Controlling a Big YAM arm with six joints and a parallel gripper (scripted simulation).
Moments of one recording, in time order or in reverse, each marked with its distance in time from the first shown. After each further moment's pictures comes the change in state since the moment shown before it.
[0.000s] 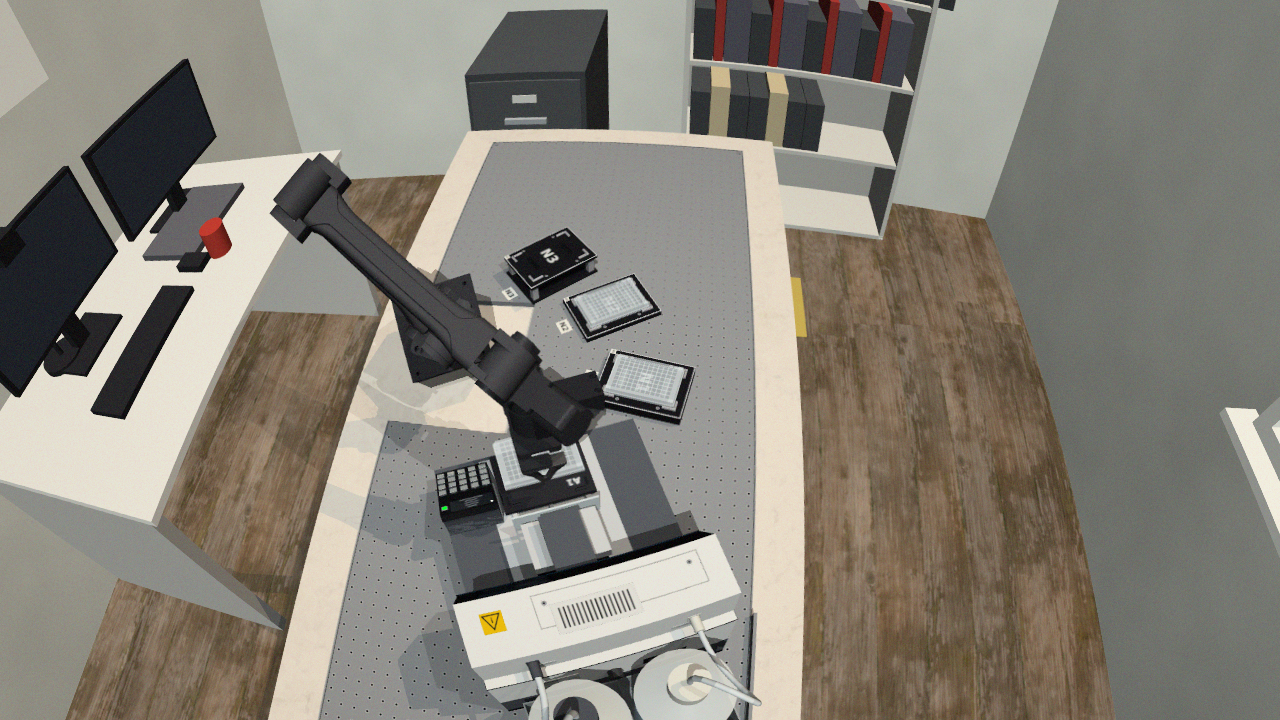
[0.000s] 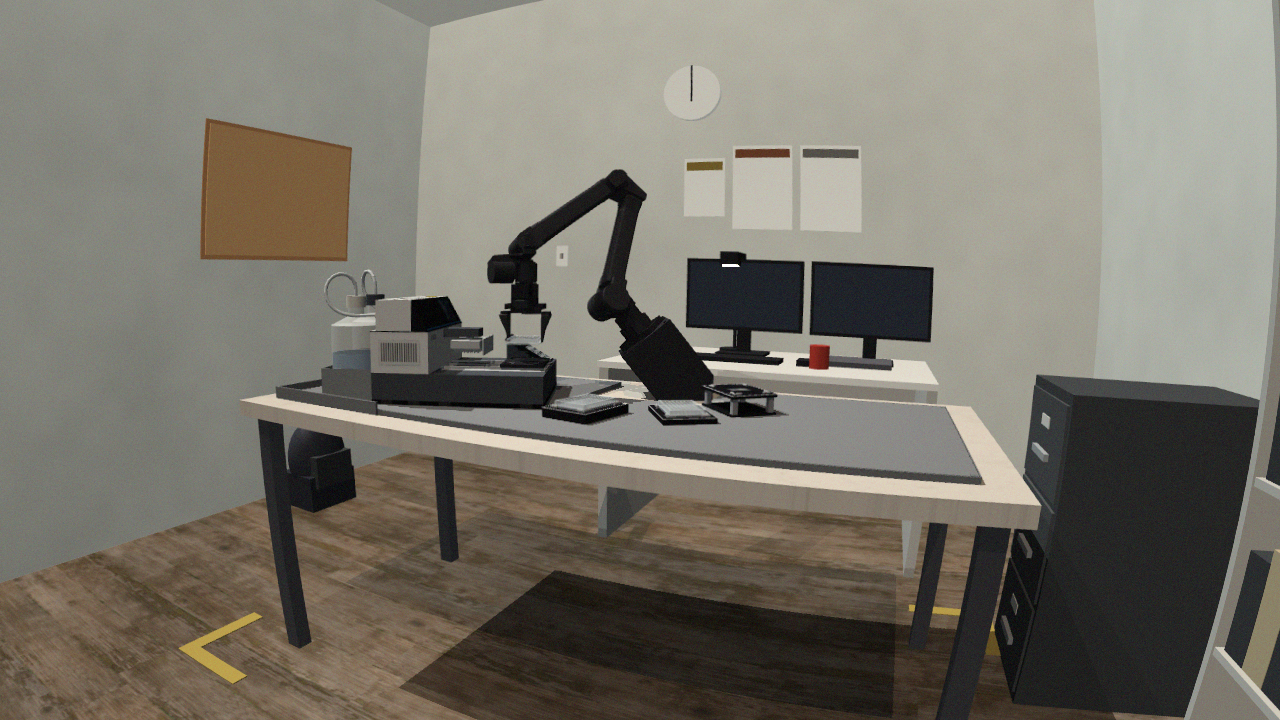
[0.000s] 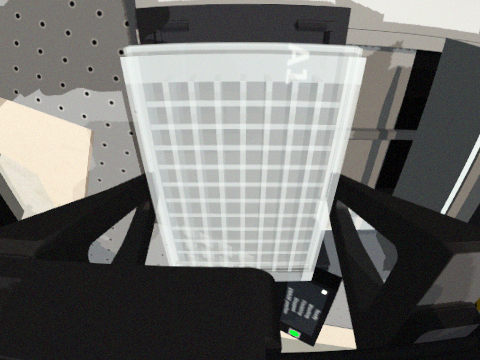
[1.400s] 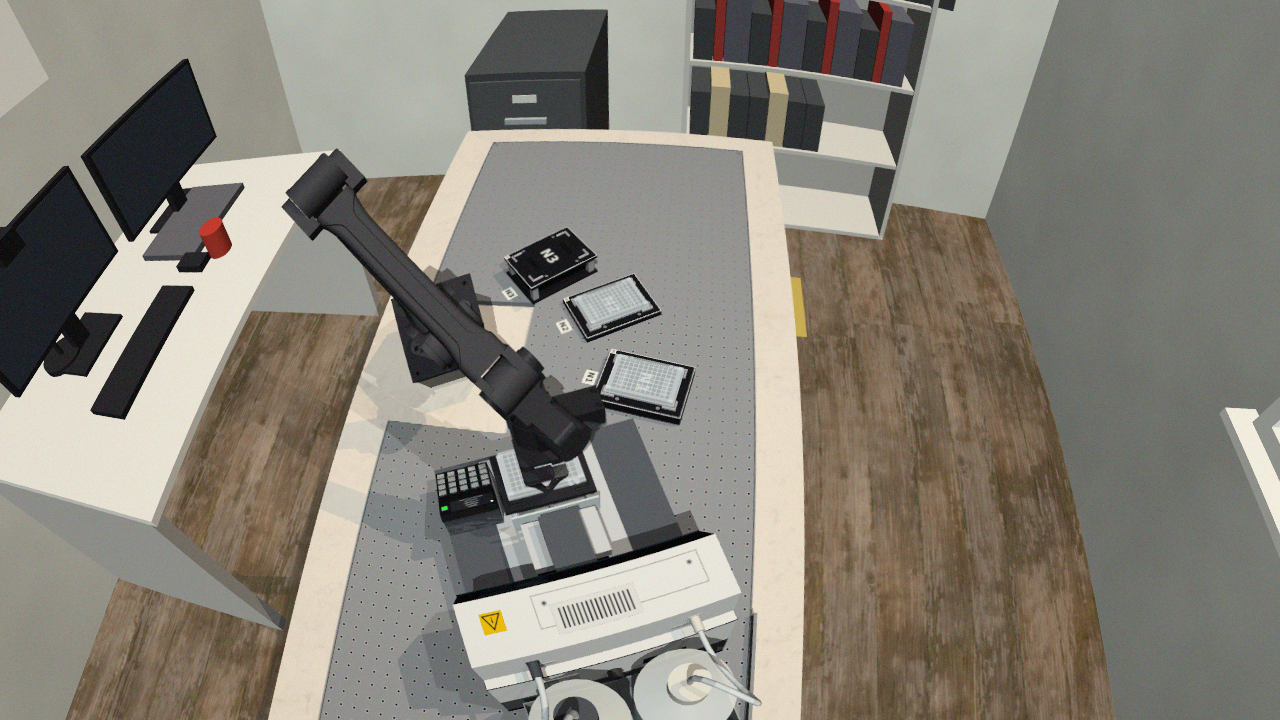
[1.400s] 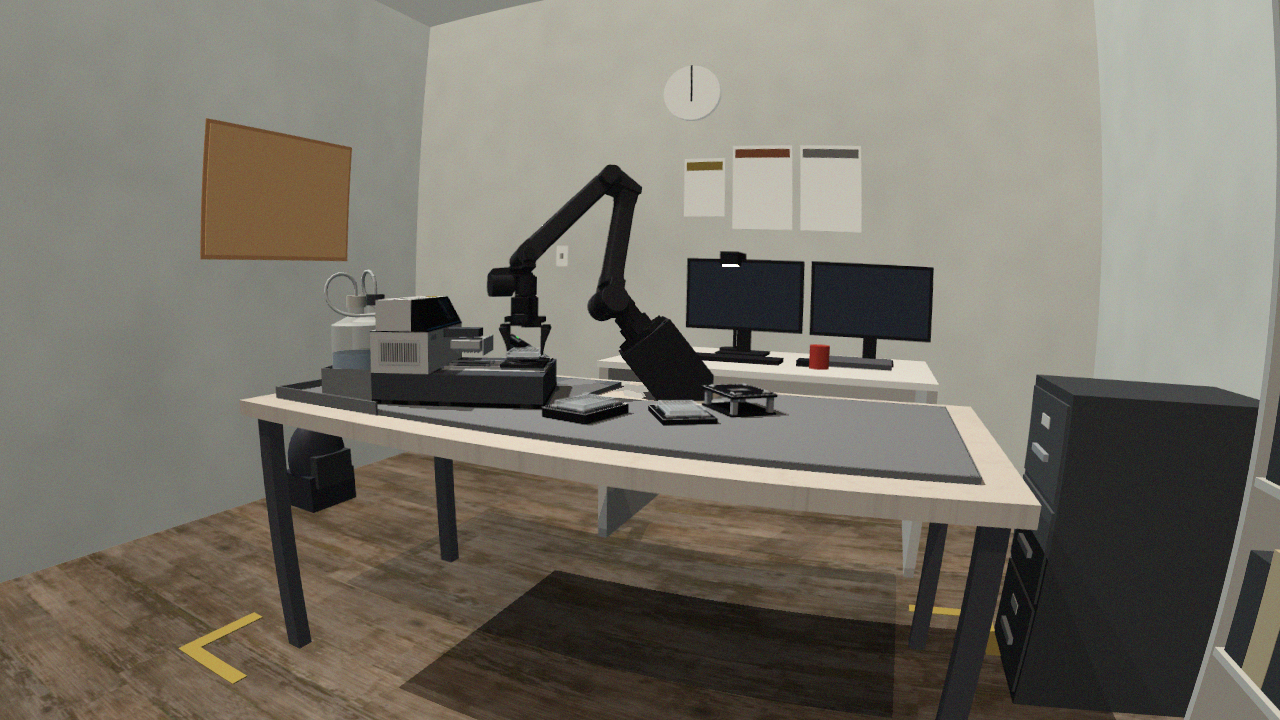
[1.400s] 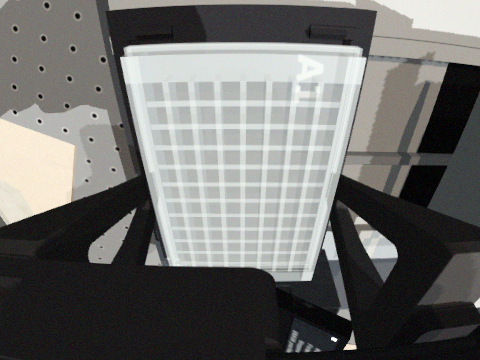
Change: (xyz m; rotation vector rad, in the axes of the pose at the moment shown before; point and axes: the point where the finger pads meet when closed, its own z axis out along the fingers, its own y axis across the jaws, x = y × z) arm 0.000 -0.001 0.033 0.004 0.000 -0.003
